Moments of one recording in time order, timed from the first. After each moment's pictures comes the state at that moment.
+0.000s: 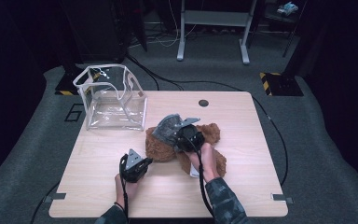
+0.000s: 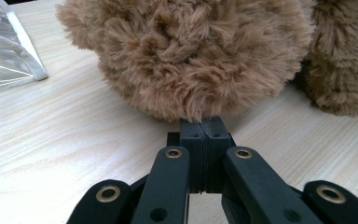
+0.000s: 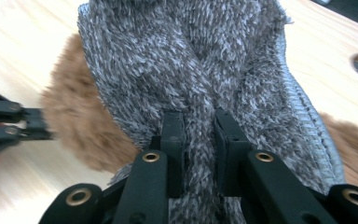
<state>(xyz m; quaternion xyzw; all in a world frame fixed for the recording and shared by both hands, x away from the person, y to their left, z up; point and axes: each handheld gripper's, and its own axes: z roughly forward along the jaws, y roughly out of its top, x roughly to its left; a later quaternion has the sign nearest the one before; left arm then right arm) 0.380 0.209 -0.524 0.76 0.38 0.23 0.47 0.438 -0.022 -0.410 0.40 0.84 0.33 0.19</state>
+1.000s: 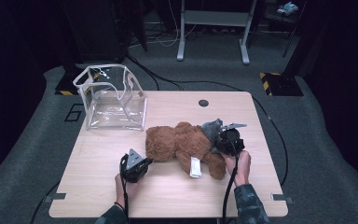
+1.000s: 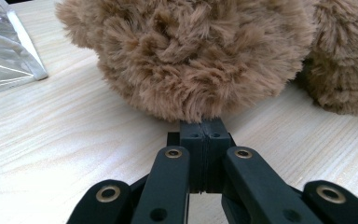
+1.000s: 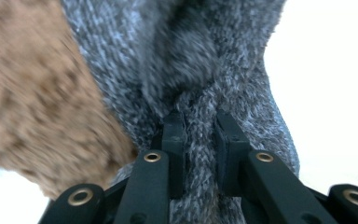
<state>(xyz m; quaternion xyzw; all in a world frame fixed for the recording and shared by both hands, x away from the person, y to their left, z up) 0.381 0.208 -0.524 0.76 0.38 0.23 0.46 0.446 -0.146 -0.448 0.55 0.76 0.30 0.19</state>
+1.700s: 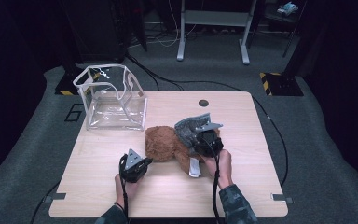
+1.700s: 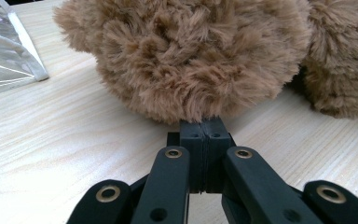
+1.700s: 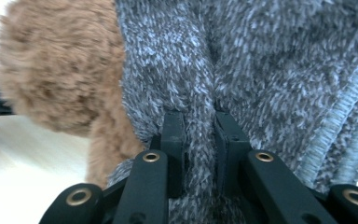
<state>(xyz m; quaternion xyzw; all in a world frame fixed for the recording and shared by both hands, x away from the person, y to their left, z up) 0.380 0.209 -0.524 0.76 0.38 0.24 0.47 0.426 -0.073 -0.420 0.45 0.80 0.35 0.19</state>
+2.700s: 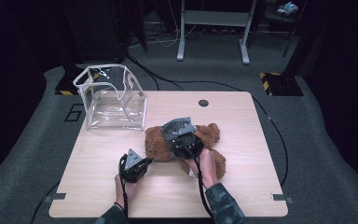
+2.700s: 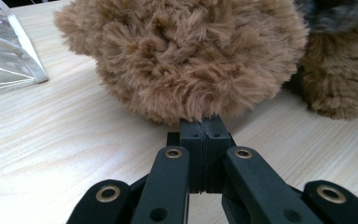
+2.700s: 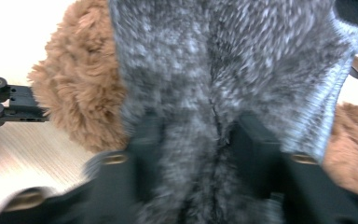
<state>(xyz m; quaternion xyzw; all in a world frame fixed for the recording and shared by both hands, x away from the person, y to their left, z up) 0.379 0.210 -0.524 0.76 0.38 0.23 0.47 0.422 -0.014 -0.425 0.38 0.84 0.31 0.23</state>
